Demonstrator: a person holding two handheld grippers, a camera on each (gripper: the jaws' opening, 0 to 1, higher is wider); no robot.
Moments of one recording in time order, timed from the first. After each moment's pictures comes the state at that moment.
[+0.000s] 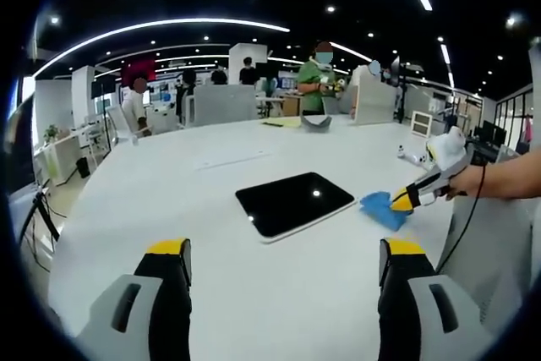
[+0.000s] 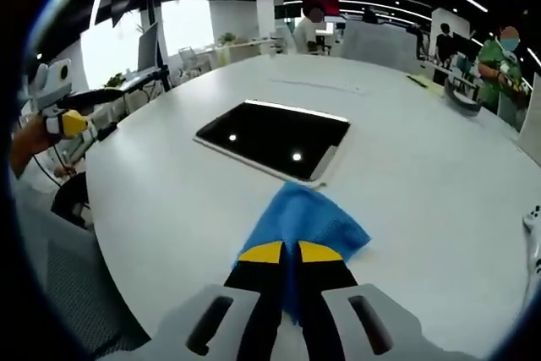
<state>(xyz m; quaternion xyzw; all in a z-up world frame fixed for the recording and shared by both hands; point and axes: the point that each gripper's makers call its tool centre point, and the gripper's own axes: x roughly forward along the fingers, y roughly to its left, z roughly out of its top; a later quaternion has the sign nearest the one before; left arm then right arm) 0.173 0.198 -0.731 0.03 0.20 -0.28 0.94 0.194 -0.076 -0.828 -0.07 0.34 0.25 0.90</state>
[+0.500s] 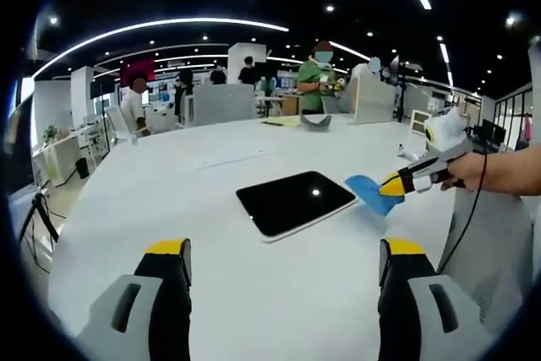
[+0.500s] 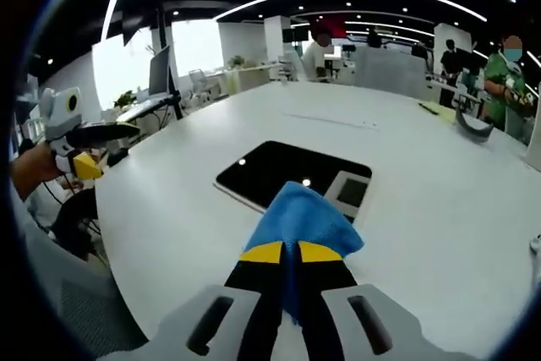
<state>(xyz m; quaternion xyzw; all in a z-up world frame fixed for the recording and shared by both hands) 0.176 0.195 -0.736 0.03 0.20 -0.28 0.94 0.219 -0.029 -0.791 -0.06 0.29 0.28 0.91</state>
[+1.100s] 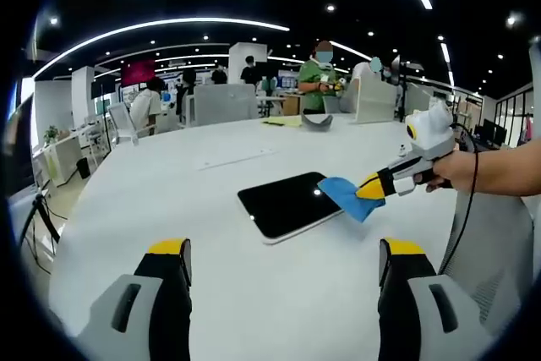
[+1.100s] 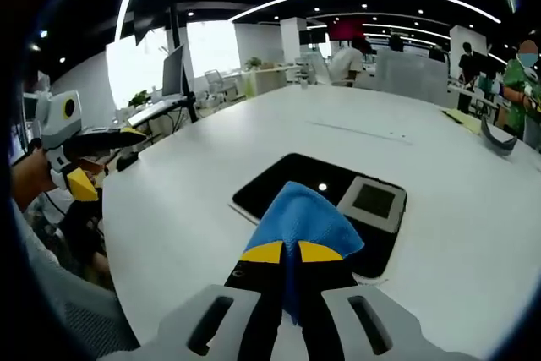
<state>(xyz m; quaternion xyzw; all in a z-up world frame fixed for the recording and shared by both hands) 0.180 0.198 -0.732 0.03 0.20 -0.27 0.94 0.246 0.022 -0.790 -0.05 0.28 0.33 0.90</state>
